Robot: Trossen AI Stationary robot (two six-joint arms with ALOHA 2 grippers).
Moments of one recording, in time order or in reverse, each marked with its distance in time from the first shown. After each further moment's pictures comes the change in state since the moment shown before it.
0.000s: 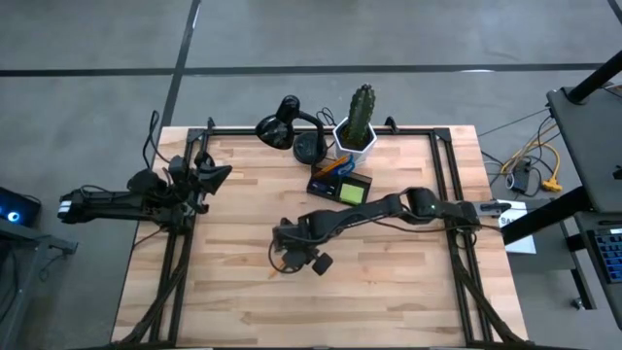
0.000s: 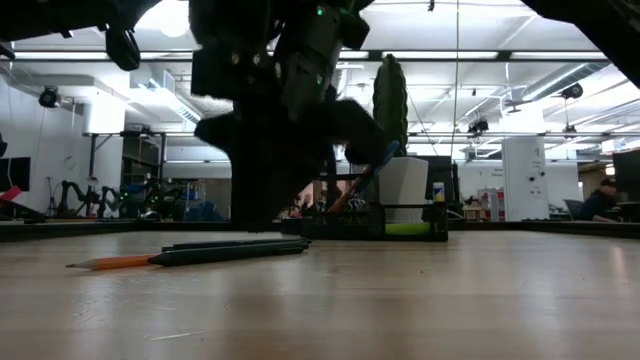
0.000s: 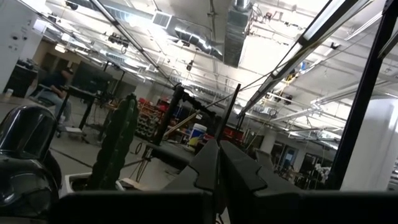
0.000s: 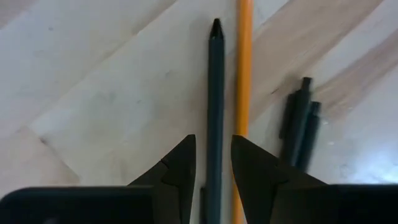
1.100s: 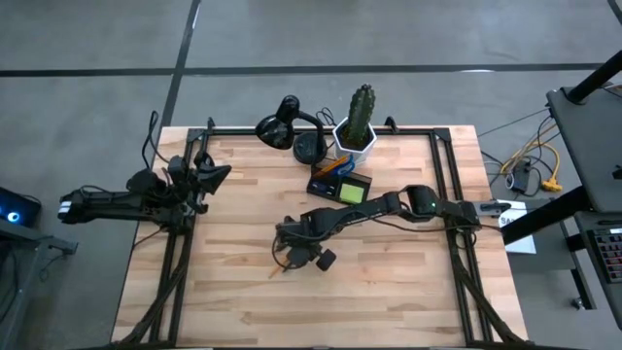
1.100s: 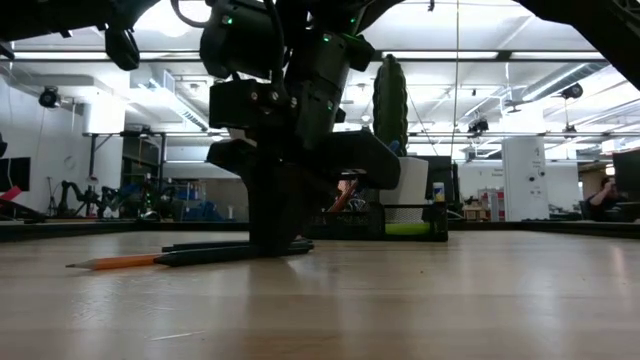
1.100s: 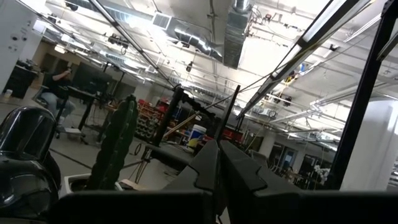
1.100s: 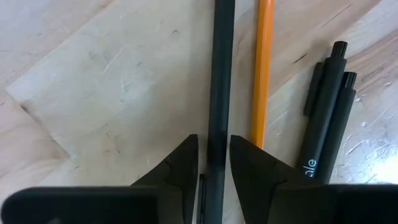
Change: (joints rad) left arm 0.000 -0.006 0.000 0.000 0.000 -0.003; right arm -0.021 0.002 -0.082 0.025 -0.010 -0.043
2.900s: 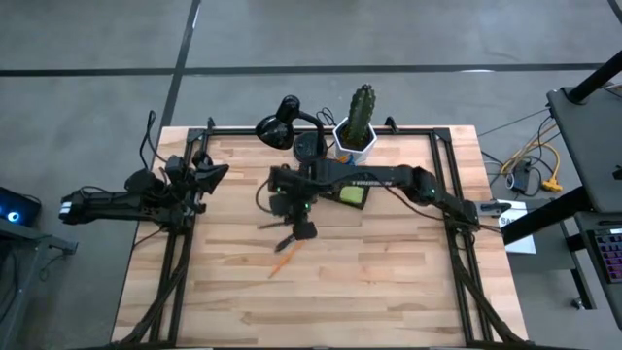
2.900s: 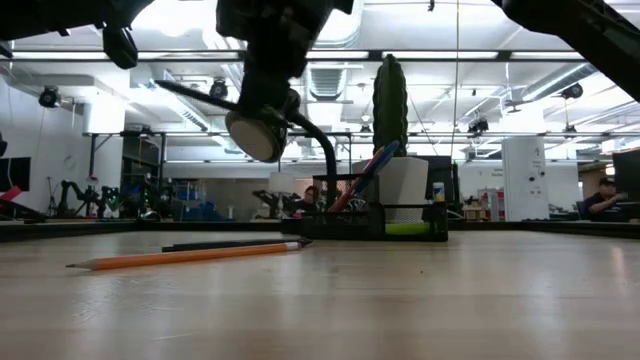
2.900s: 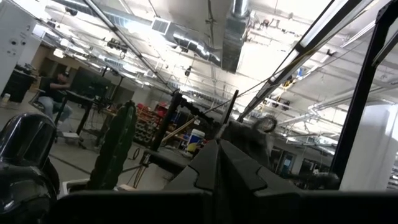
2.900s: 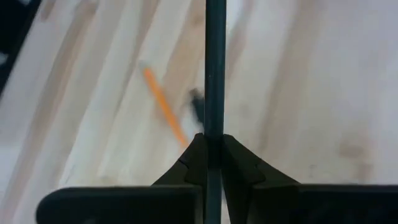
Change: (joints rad) left arm 0.000 -0.026 0.000 -0.003 0.000 0.003; right arm -0.173 -0.047 0.429 -0.295 -0.199 0.492
